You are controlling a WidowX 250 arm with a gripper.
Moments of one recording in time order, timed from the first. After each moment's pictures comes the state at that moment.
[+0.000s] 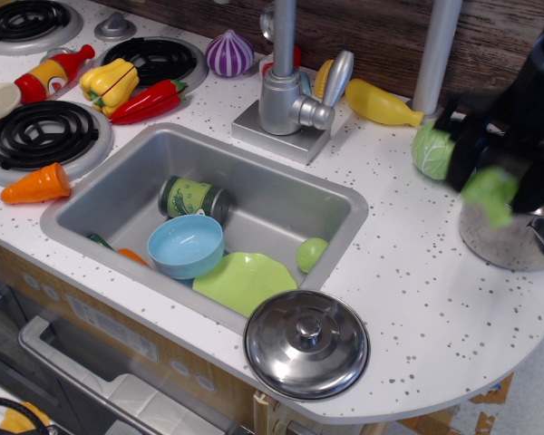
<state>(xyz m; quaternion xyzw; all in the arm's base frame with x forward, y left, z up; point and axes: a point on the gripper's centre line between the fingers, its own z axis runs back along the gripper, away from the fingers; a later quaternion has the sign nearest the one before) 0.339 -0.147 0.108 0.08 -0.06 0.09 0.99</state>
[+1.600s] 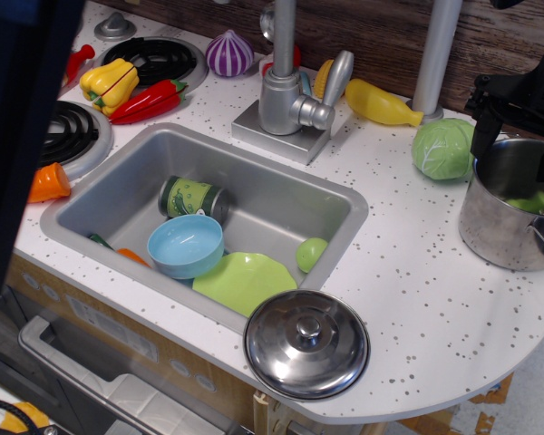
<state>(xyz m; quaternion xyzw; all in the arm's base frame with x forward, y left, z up) 0.406 -0.149 0.078 0.06 -0.14 0.06 0.99</state>
